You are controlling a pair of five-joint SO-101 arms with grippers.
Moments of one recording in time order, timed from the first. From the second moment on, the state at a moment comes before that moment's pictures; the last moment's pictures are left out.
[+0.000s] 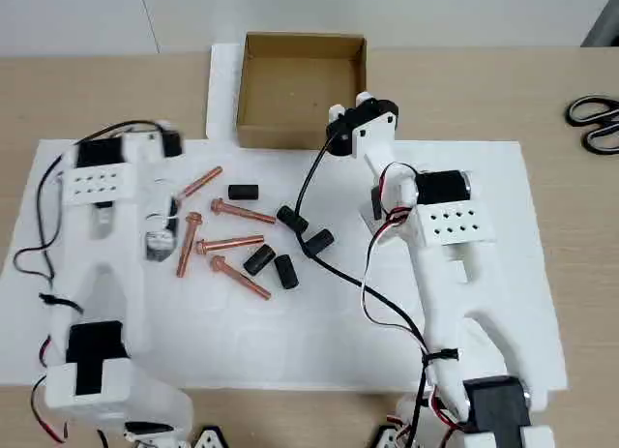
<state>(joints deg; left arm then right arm) -9.9 5.1 4.7 99.1 -0.8 -11.1 -12.8 19.9 69.1 21.5</state>
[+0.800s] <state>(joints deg) -8.1 29.0 -11.7 91.1 -5.0 -10.9 -12.8 19.9 72.3 21.8</state>
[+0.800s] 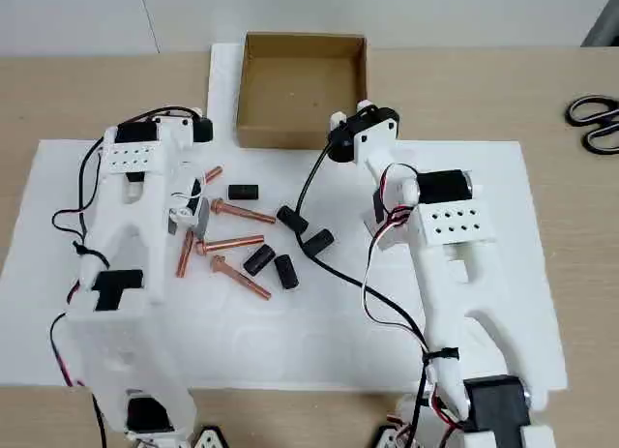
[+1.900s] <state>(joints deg) -6.8 37.3 -13.8 88.0 -2.3 -27.0 9.4 -5.5 97.7 110.1</state>
